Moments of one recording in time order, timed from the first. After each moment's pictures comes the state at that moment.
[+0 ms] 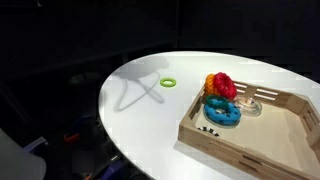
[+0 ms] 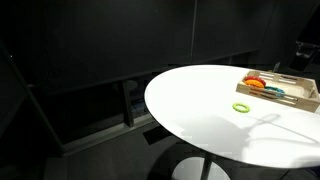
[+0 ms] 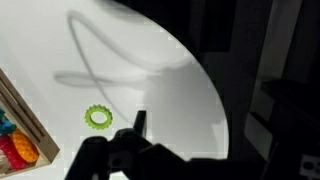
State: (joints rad) arm 0.14 -0.61 0.29 -2.49 0.17 1.99 0.37
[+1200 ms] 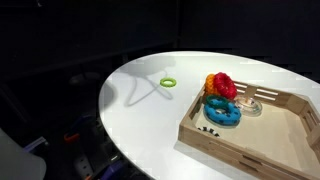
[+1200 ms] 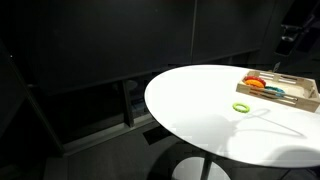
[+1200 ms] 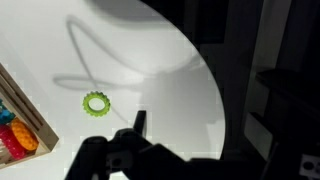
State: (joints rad) arm 0.12 -0.55 0.27 -2.41 0.17 1.98 0.37
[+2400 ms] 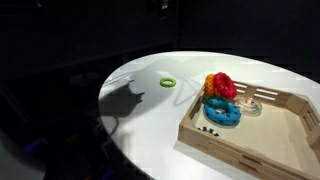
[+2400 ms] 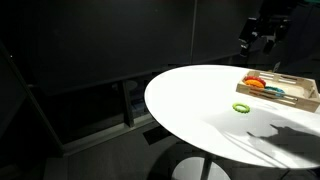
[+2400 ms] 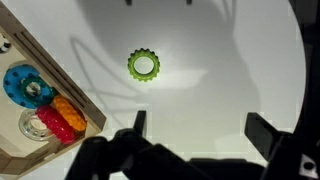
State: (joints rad) arm -0.01 -0.24 0.13 -2.27 0.04 2.14 0.37
